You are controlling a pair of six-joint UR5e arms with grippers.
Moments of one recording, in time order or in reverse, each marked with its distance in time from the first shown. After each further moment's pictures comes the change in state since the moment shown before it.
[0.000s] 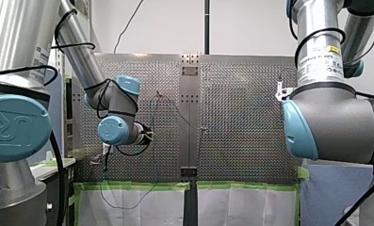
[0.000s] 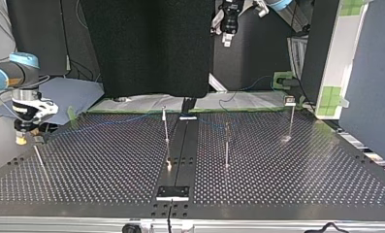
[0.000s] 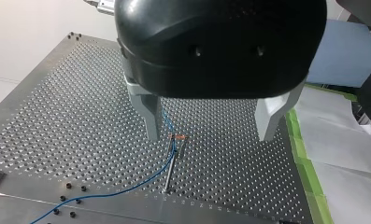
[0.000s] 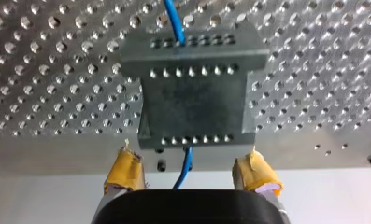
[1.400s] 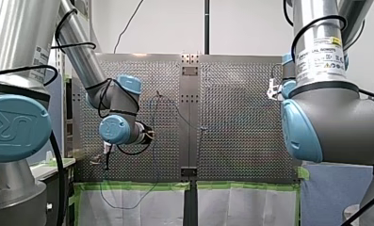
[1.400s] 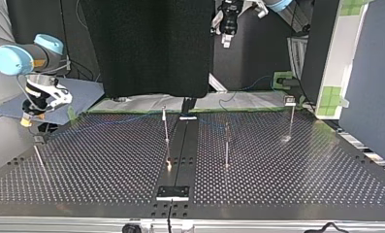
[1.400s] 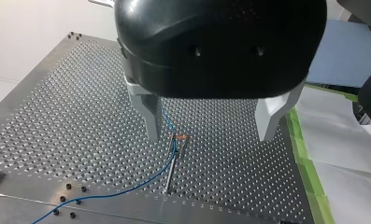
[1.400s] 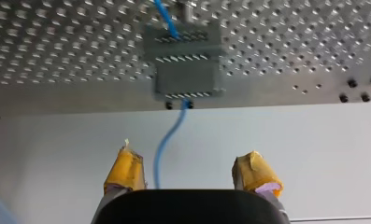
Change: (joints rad) left arm 0.000 0.000 0.012 -0.014 0.001 -0.001; right arm 0.136 -0.151 0.211 -0.022 0.360 0.013
